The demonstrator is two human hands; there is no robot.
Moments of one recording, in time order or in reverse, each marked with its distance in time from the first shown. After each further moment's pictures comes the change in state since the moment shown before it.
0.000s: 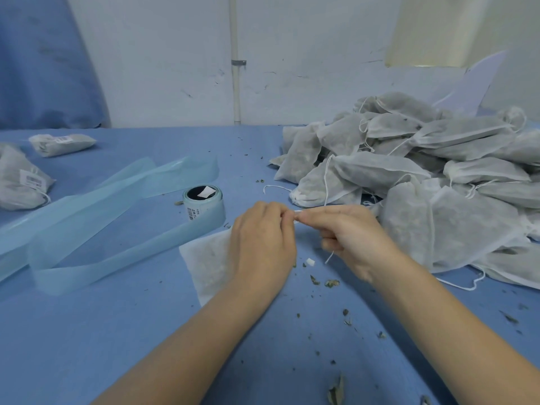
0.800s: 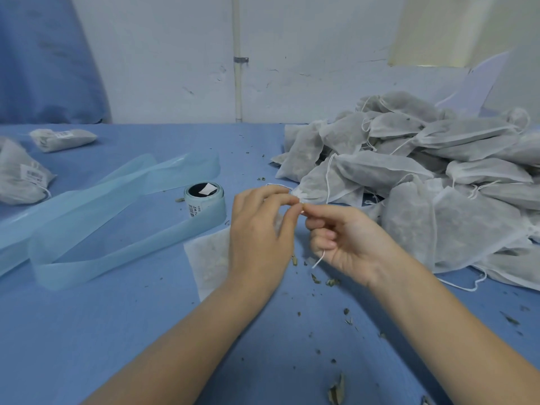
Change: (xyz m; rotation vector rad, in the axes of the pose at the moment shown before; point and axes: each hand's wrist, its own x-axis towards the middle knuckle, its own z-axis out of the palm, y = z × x) left_hand -0.002 0.003 -0.009 -0.179 0.200 0.109; right_hand -0.001 -0.003 0.007 0.542 -0.117 0.245
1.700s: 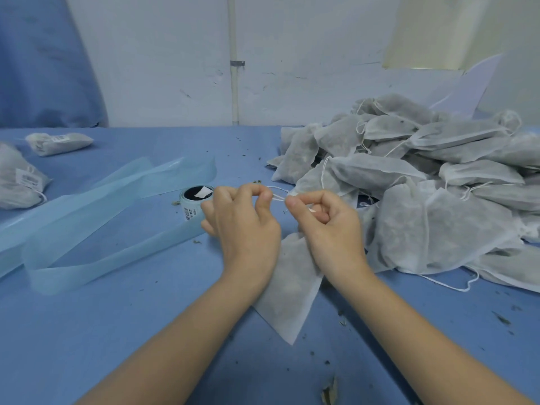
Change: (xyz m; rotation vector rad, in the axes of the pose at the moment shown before) left_hand 0.015 0.007 0.003 0.100 0.046 -0.388; right_hand 0.005 0.024 0.009 -0.575 0.245 -0.669
